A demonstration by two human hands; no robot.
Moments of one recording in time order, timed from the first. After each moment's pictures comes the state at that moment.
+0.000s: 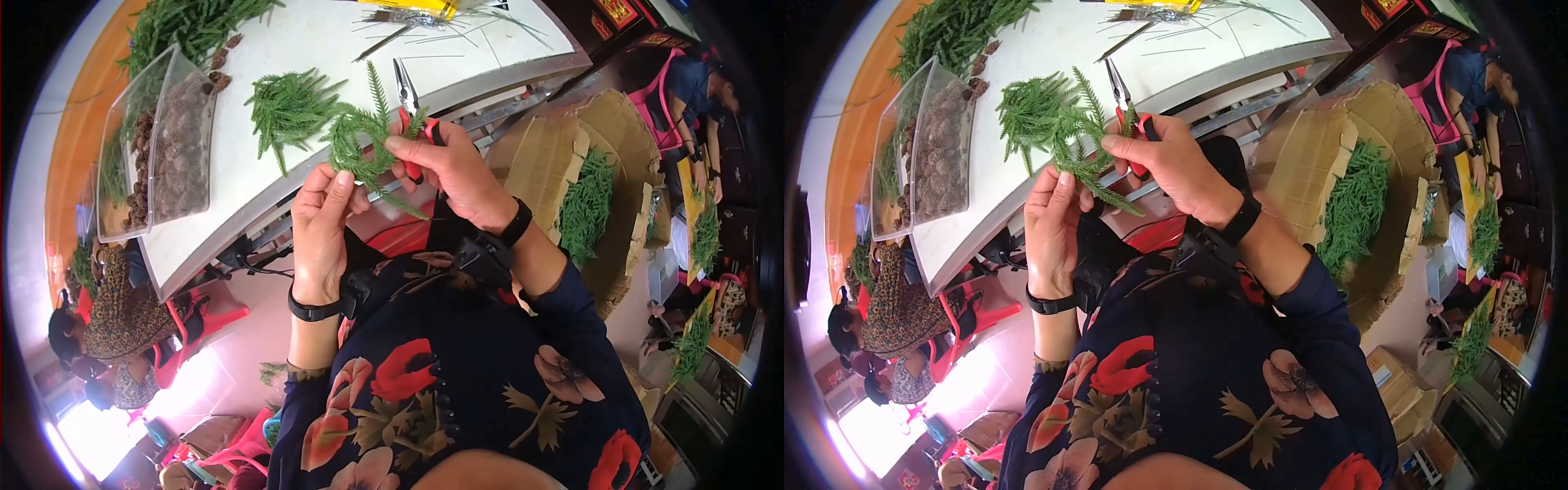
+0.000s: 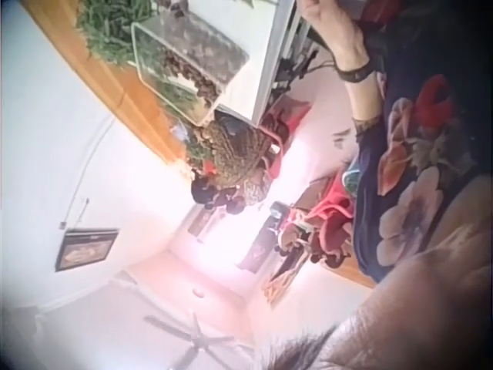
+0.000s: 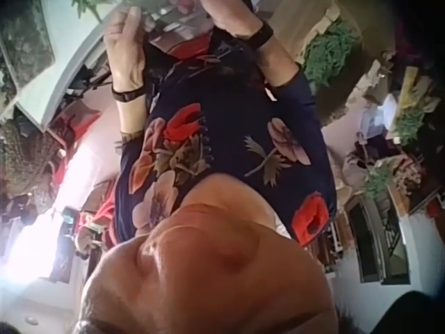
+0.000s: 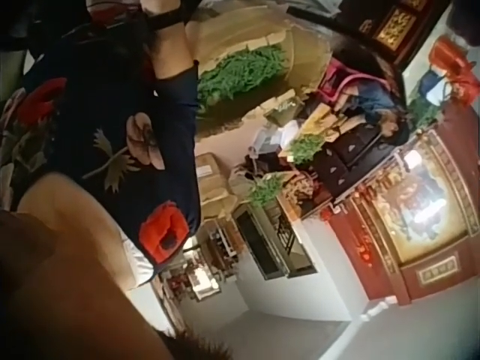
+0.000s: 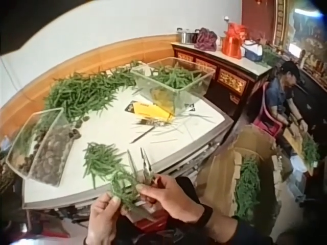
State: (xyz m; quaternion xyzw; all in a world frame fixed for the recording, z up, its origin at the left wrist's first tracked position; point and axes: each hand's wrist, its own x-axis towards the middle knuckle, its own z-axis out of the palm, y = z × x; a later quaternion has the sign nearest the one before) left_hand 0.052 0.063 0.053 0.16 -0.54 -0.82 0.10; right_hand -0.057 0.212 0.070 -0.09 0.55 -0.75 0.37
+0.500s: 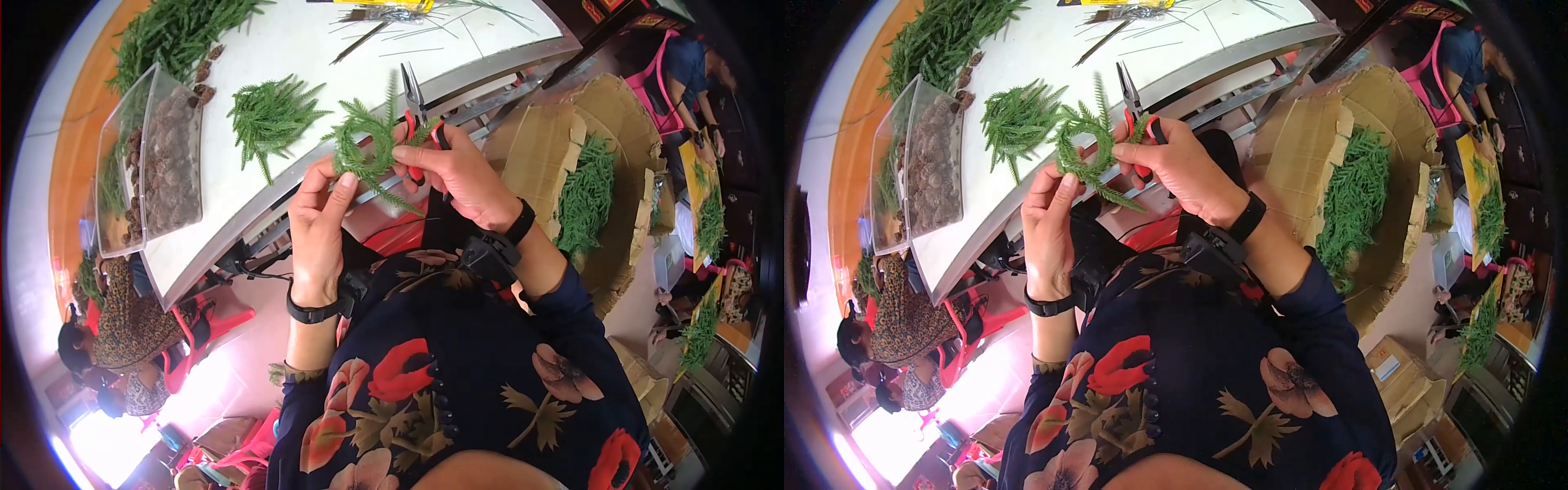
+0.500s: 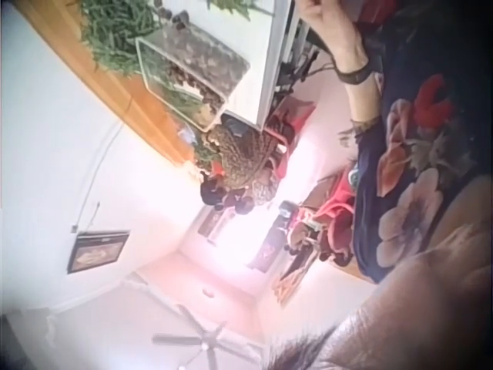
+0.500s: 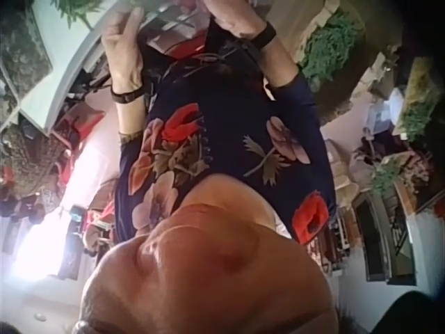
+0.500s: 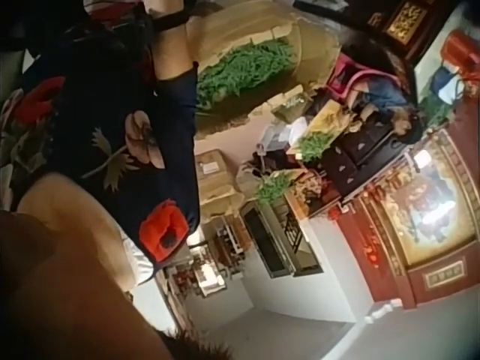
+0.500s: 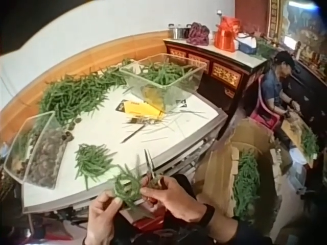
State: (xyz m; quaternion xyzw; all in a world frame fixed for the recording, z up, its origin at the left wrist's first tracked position) left_hand 0.040 0.084 0.058 0.18 -0.62 -0.76 0.12; right_hand -0.059 0.237 0.051 -0.07 0.51 -0.77 0.37
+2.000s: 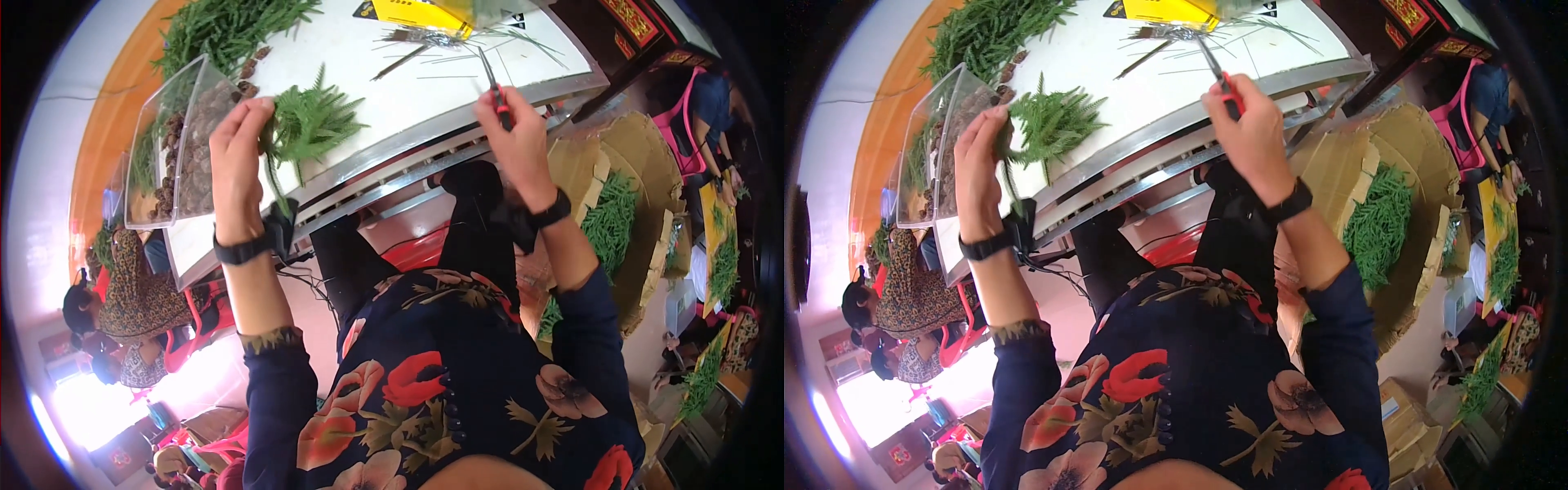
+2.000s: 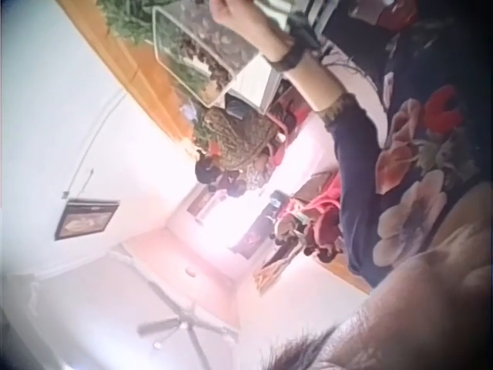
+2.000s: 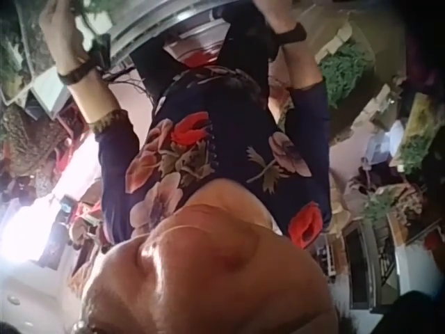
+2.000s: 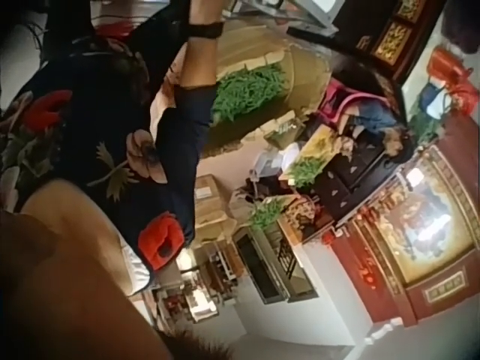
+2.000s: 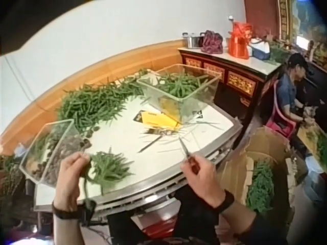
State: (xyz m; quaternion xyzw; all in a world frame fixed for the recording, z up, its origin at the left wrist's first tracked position) left_hand -0.009 -0.031 0.119 0.22 -0.74 -0.60 0.21; right_hand -0.126 0.254 0.029 -0.20 0.79 -0.58 -0.10
